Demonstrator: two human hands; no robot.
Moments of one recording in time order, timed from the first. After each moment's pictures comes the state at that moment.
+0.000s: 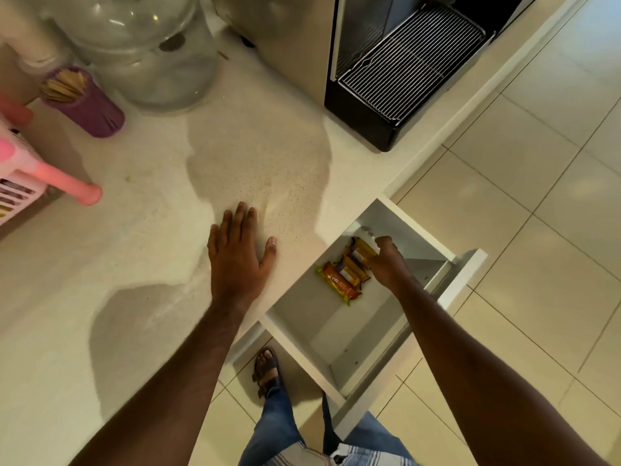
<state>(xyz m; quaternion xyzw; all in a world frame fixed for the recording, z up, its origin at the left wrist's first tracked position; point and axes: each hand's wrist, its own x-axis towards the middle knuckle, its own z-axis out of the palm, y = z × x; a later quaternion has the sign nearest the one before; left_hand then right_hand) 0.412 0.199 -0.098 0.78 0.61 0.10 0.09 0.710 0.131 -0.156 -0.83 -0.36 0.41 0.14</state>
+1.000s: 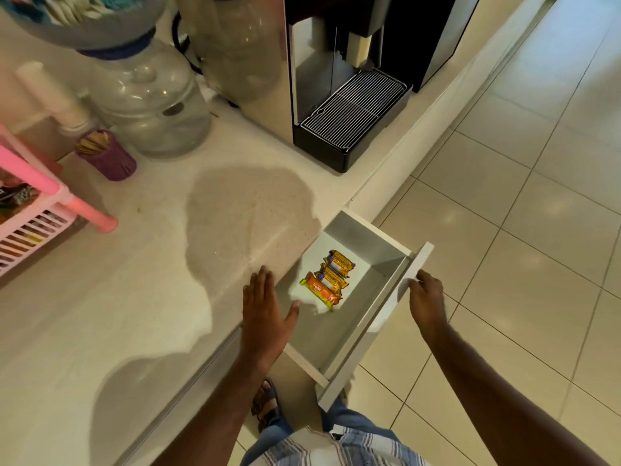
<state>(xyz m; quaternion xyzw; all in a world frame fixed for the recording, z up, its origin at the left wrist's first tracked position) 0.439 0.068 -0.085 0.78 0.58 0.10 0.22 0.755 -0.023 -0.081 -0.83 -0.21 0.33 0.39</state>
